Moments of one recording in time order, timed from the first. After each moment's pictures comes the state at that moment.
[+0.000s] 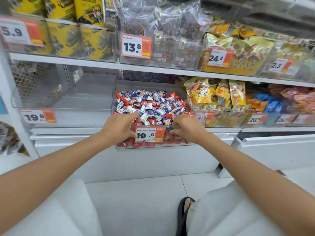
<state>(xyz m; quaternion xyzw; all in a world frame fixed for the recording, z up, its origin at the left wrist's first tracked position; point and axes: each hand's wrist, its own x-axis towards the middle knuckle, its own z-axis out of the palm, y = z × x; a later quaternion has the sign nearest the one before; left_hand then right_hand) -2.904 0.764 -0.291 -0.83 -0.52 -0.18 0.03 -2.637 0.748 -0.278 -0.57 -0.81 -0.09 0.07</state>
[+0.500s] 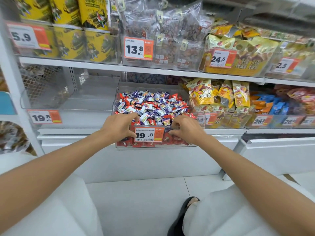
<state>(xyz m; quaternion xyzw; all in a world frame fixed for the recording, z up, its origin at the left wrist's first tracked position) -2.910 0.766 -0.288 -0.83 -0.53 -0.16 0.02 -2.639 0.755 -0.288 -0.57 -0.81 -0.05 0.14</state>
